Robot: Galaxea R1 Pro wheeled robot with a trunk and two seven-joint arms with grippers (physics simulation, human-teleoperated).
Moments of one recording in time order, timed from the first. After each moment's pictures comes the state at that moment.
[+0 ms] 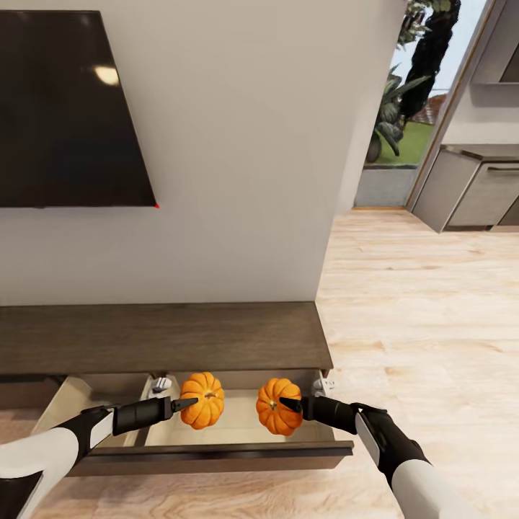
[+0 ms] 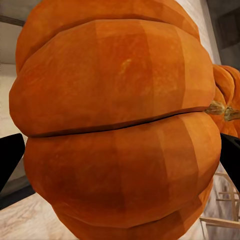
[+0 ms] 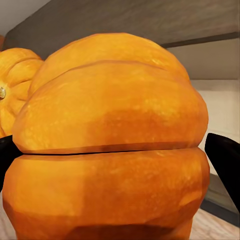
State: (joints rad) left arm -0.86 0.25 -1.91 -0.04 2.09 0.14 -1.10; right arm -0.63 0.01 -0.15 -0.51 0.00 0.30 0.87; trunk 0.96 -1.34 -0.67
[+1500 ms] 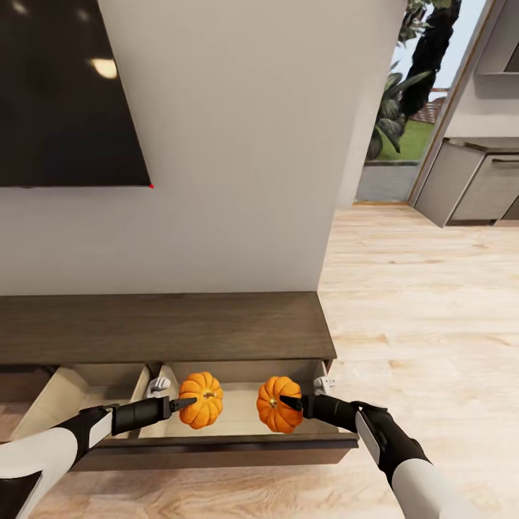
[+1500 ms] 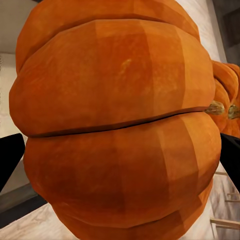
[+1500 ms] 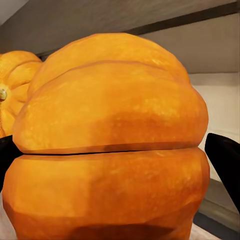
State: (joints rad) left arm -0.86 0.25 -1.91 -0.03 2.09 0.14 -1.10; right arm -0.63 0.01 -0.15 -0.53 0.00 0.30 0.87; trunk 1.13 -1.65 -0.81
